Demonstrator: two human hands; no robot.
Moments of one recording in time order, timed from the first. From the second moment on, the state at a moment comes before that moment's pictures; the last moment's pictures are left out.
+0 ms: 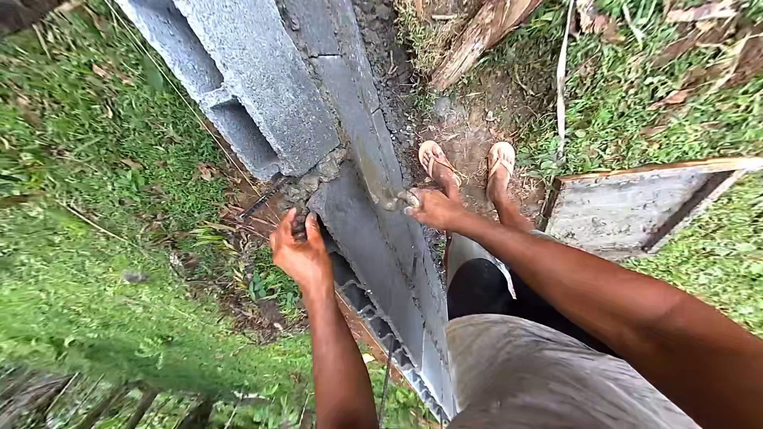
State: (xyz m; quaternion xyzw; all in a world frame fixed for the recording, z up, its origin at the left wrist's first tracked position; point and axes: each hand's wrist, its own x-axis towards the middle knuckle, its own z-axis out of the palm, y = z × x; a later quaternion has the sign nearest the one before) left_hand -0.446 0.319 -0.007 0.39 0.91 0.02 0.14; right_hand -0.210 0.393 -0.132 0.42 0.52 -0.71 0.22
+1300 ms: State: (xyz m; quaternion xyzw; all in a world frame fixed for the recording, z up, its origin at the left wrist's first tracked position) left_hand -0.437 0.394 -0.076 0.72 0.55 -0.41 0.11; right_hand -0.218 0.381 -0.222 0.31 0.63 -0.67 0.24
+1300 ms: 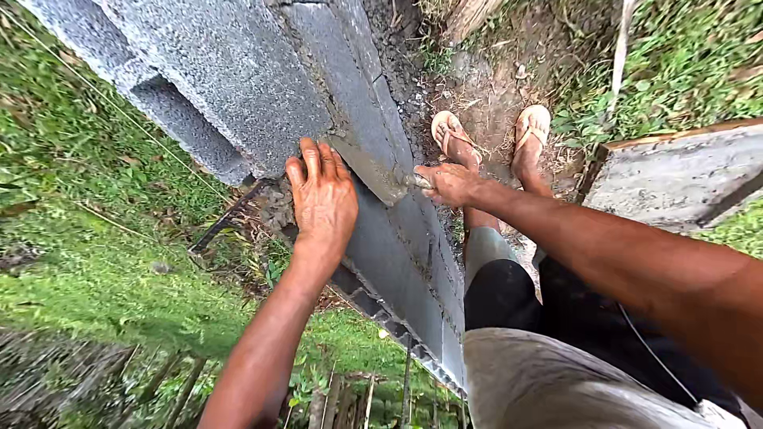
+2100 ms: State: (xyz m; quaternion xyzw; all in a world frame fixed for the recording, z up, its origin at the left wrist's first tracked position) left_hand -0.416 0.323 0.031 0.62 0.73 -0.23 0.17; right_hand -0.214 0.347 -0.184 0.42 0.74 -0.52 0.13
